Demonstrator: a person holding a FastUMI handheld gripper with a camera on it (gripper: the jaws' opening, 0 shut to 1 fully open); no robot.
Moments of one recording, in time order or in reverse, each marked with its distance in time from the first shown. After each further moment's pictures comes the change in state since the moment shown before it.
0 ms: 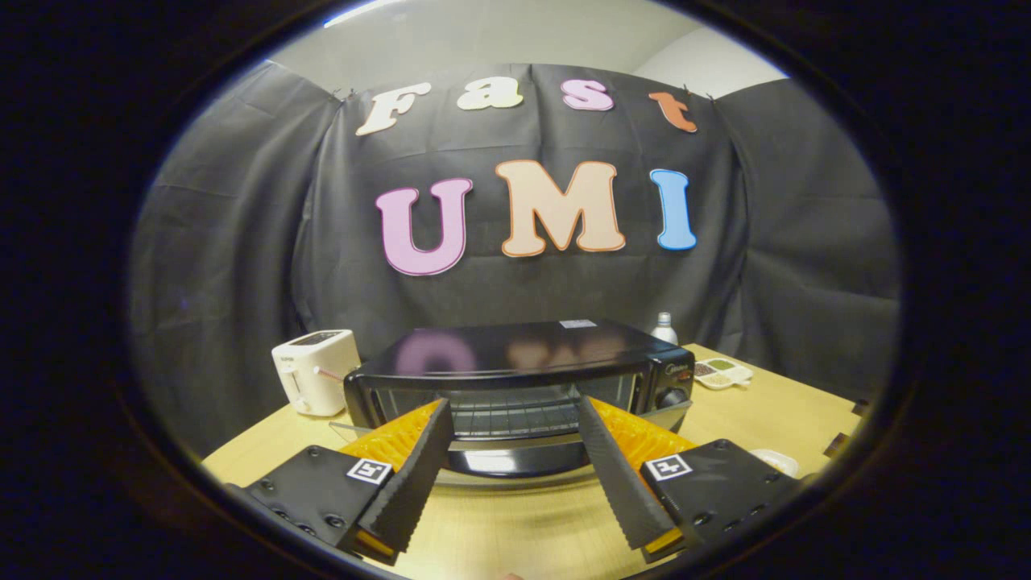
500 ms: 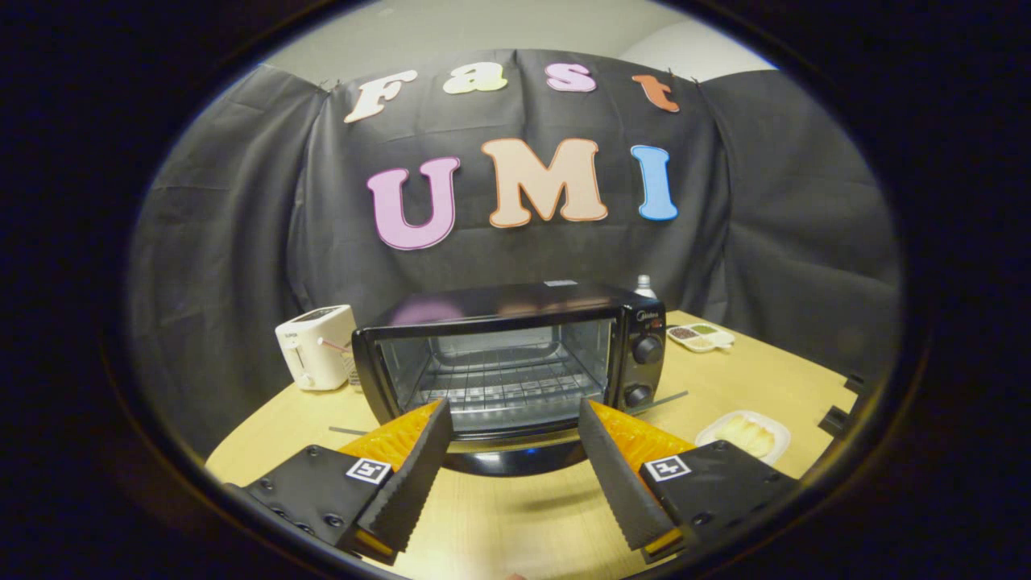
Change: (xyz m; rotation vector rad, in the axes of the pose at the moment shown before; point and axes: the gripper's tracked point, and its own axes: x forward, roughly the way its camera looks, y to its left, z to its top) arm -0.007 -0.006 -0.003 0.037 0.075 -0.038
